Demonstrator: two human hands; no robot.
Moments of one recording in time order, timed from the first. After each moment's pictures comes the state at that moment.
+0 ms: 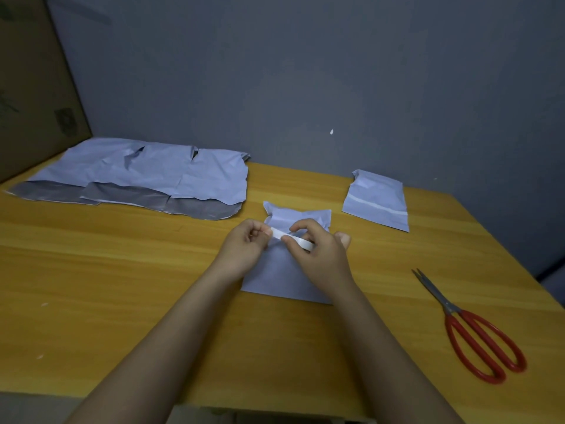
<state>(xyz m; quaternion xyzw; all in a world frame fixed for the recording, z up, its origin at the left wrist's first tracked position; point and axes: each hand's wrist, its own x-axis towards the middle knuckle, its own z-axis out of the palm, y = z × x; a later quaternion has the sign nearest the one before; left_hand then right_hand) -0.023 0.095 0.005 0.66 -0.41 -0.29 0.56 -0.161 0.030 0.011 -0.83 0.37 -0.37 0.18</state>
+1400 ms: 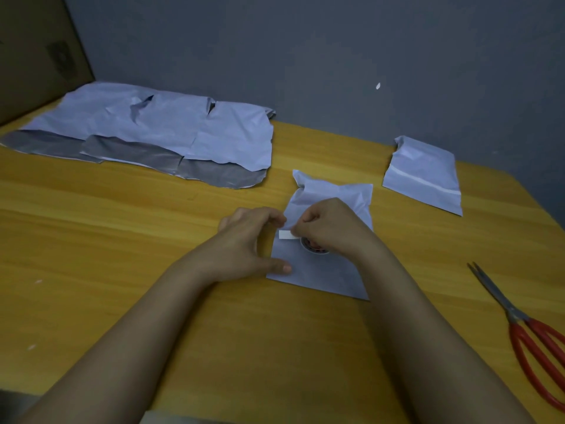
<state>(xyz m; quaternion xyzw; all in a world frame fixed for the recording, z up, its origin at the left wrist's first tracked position) 0.025 0.125 -0.015 0.69 -0.62 -0.21 0.30 -0.112 0.005 0.016 -0.82 0.42 -0.09 0.37</state>
